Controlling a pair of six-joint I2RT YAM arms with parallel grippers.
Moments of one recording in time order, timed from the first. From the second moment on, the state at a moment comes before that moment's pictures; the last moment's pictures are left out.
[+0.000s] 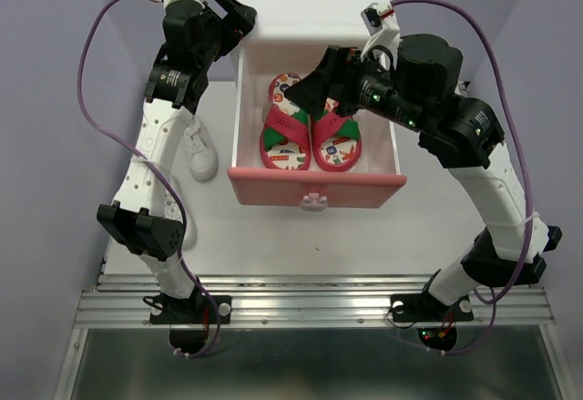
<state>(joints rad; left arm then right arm) -0.28 1.71 2.09 -0.48 -0.08 -0.80 0.84 1.56 2.29 -0.84 0.06 0.54</state>
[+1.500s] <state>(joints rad) -0.28 1.69 2.03 -0.42 -0.08 -0.77 1.50 1.58 1.94 -1.10 0.03 0.35</state>
